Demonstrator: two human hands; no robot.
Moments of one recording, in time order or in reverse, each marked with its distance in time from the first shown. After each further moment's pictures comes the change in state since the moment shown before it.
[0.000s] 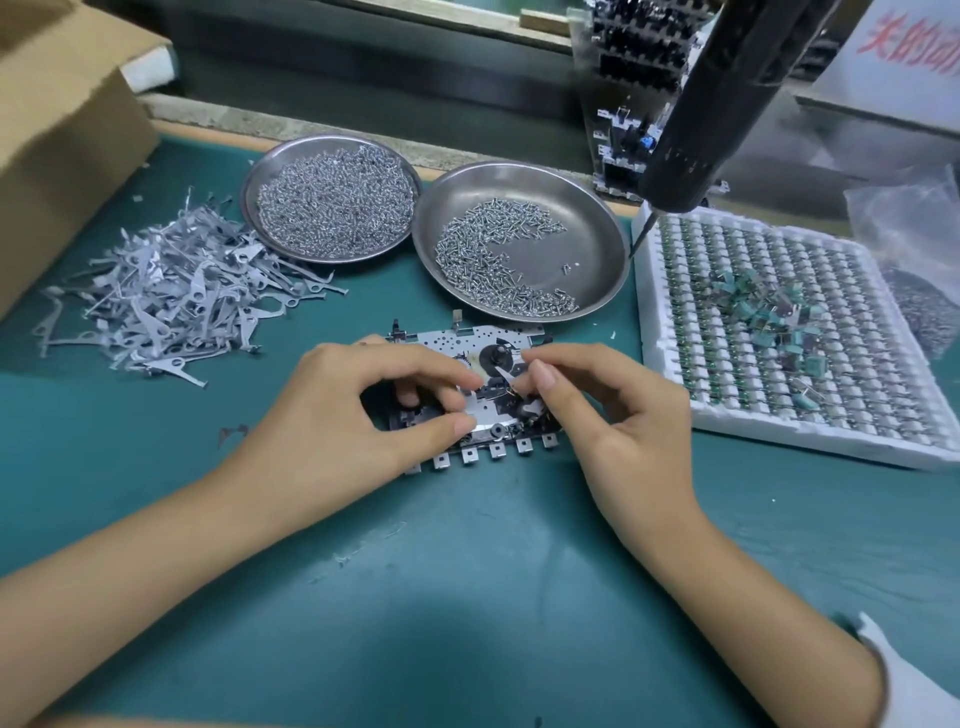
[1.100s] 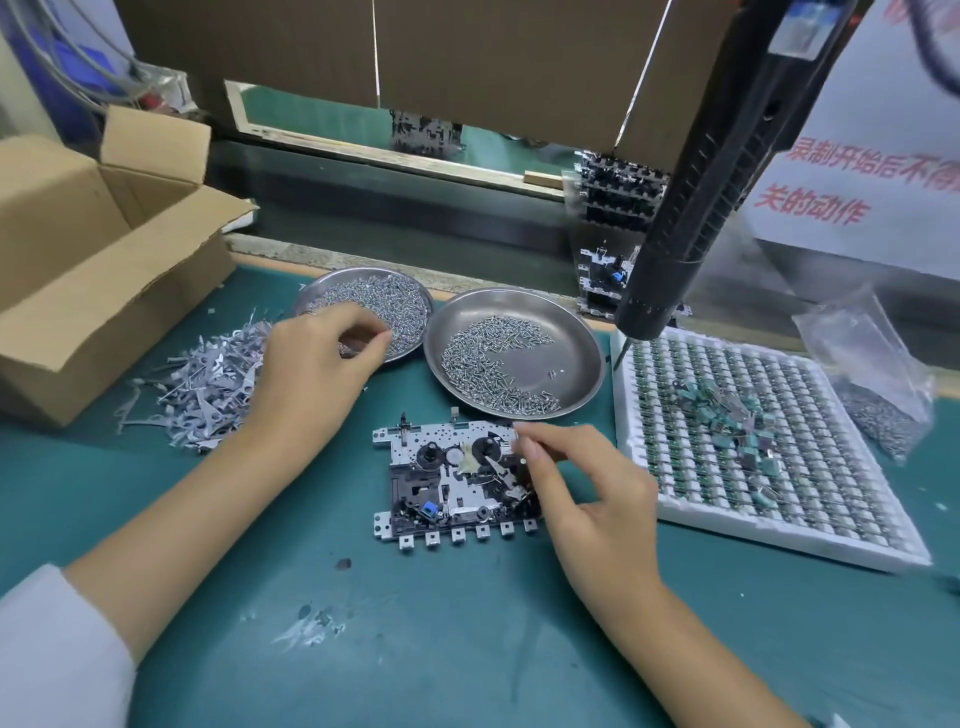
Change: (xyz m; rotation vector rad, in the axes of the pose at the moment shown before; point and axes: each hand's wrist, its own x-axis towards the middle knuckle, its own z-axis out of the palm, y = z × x) left_hand 0.069 -0.020 -0.038 0.420 0.567 0.042; right_hand 0.010 -0.002 -0.001 -0.249 0.133 -0.324
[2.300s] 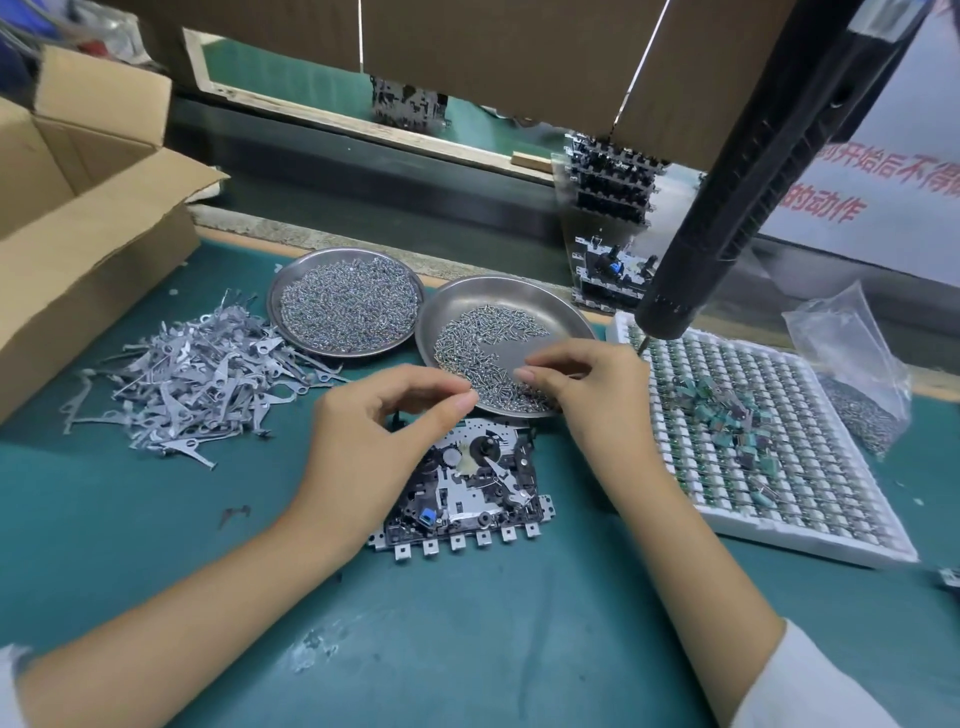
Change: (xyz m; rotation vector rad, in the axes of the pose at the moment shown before) left_hand -0.054 0.038 0.016 -0.700 -0.160 -0.184; right_hand 0.077 0.031 0.010 -0.119 -0.152 0.361
